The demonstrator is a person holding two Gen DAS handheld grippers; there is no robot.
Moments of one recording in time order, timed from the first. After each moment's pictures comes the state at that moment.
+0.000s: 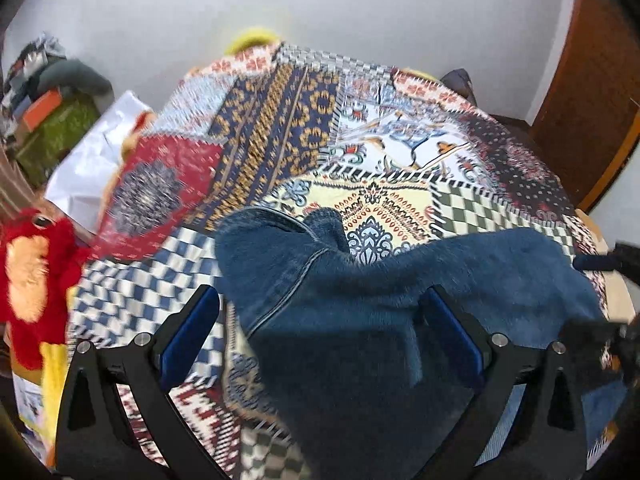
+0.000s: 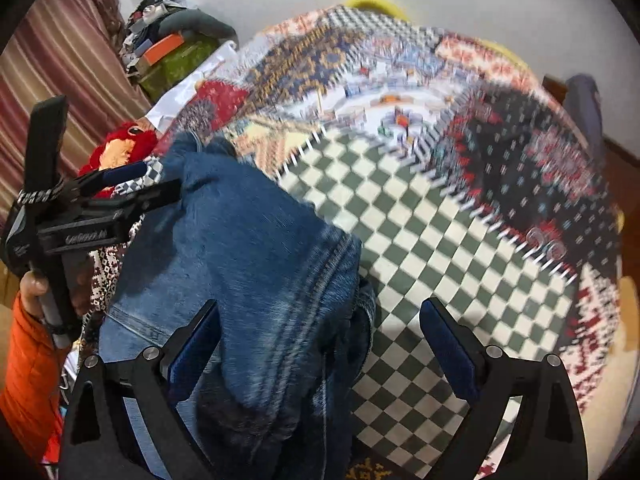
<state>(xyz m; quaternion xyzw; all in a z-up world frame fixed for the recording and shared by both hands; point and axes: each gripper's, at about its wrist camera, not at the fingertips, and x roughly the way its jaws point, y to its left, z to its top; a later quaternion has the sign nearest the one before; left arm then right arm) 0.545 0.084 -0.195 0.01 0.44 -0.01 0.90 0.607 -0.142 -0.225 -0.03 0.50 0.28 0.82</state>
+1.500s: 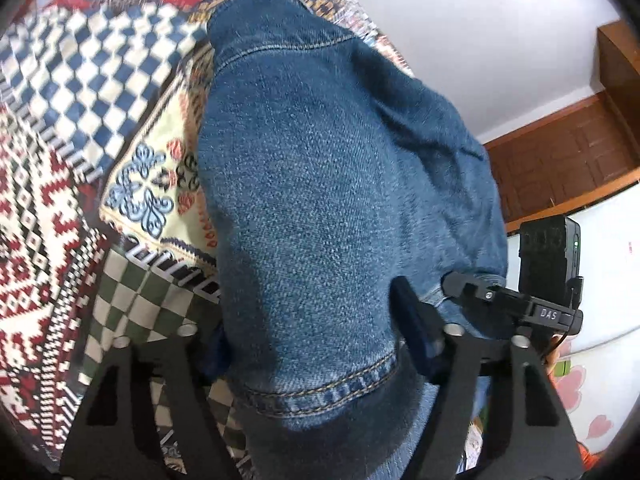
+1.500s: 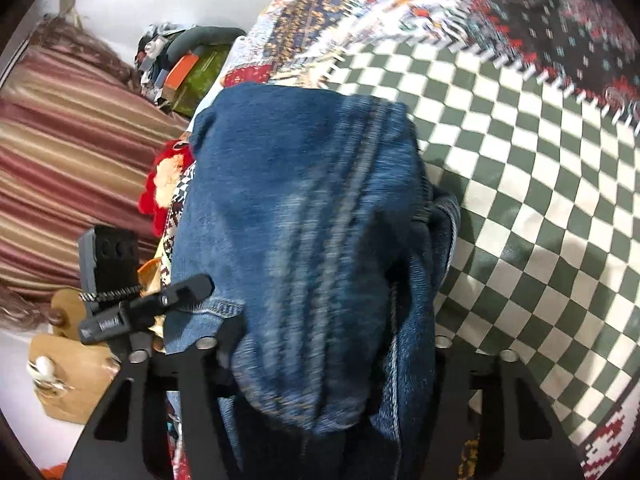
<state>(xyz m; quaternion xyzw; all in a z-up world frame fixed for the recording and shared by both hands) 0.493 0.104 -0.275 -0.29 0.50 -0.15 0.80 0.594 -0.134 -0.279 0.14 0.58 0.34 0.73</state>
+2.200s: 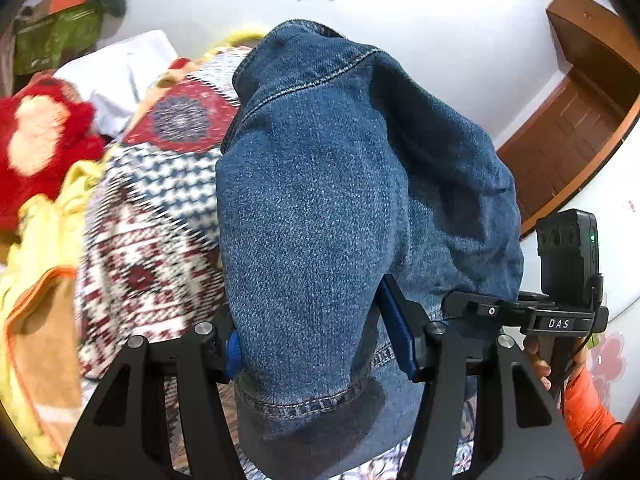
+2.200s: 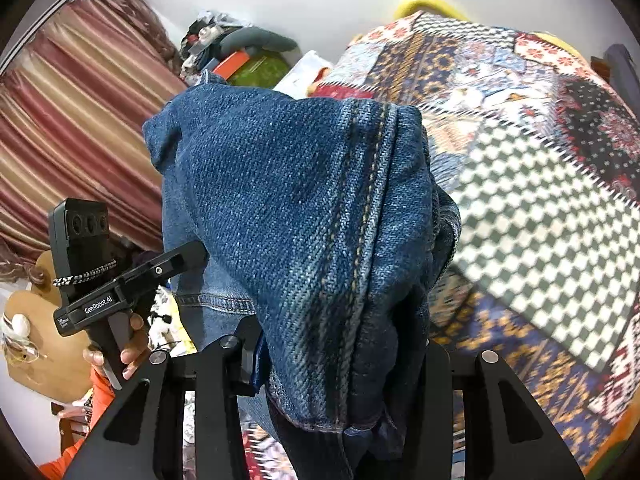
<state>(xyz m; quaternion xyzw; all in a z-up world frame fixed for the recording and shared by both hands) 0.368 0.188 -0.151 -0.22 0.41 -0.11 0.88 0.485 -0.037 -0.166 0.09 0.52 0.38 0.76</state>
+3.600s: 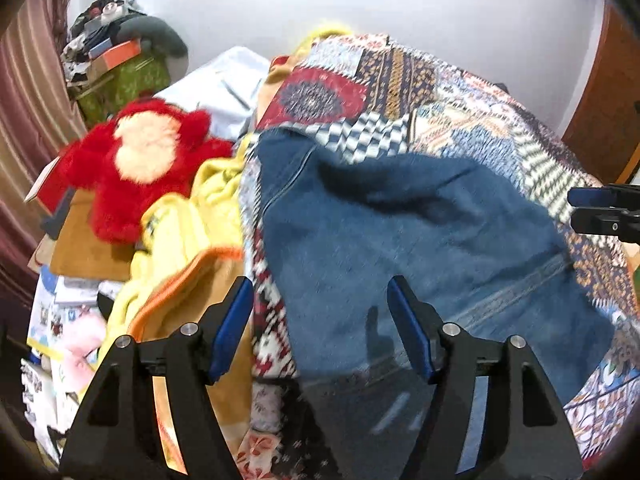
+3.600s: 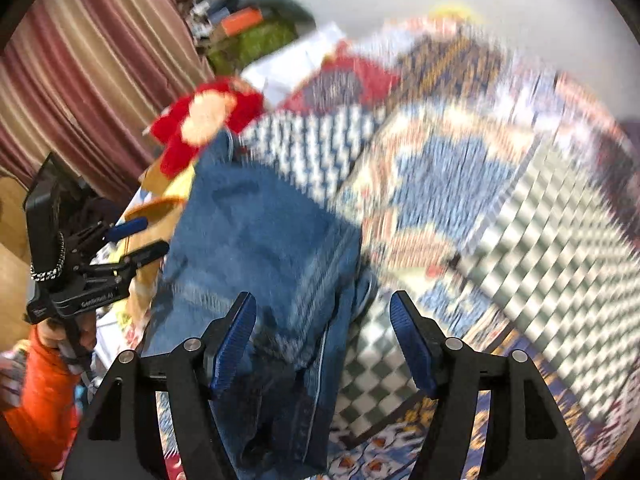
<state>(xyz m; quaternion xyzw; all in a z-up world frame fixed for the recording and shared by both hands) 0.358 0.239 -0.218 -0.03 0.43 0.05 0.90 0.491 0.022 -0.208 -0.06 0.46 0.36 0.81</state>
